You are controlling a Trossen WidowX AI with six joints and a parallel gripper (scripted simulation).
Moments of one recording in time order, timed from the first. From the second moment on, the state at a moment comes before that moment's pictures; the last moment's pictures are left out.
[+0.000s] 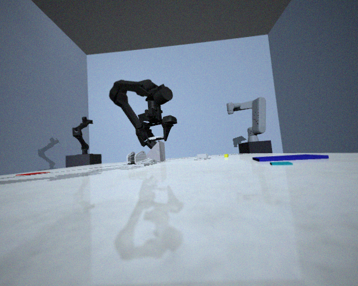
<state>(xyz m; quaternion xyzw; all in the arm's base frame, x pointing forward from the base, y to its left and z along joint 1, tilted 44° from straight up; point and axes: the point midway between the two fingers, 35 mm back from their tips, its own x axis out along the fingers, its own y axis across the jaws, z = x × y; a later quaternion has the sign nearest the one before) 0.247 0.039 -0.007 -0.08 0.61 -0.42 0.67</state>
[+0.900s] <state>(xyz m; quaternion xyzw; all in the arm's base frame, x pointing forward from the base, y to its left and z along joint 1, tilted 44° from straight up) 0.235 -0.003 0.020 -0.11 0.62 -0.41 0.66</state>
